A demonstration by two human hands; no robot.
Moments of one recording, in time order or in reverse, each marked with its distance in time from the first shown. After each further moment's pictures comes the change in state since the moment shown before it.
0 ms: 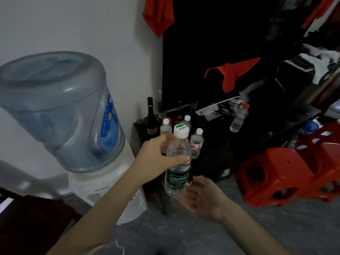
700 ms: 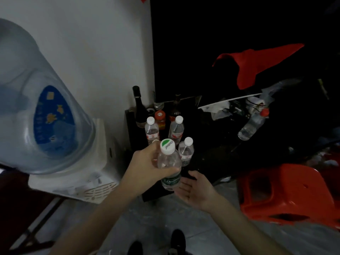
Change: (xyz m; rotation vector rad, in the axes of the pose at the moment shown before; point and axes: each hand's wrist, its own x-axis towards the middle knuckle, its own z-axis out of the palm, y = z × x) left_hand 0.122 -0.053 0.097 -0.004 0.224 -0.198; right_hand 0.135 -0.156 -0.105 0.030 0.030 0.162
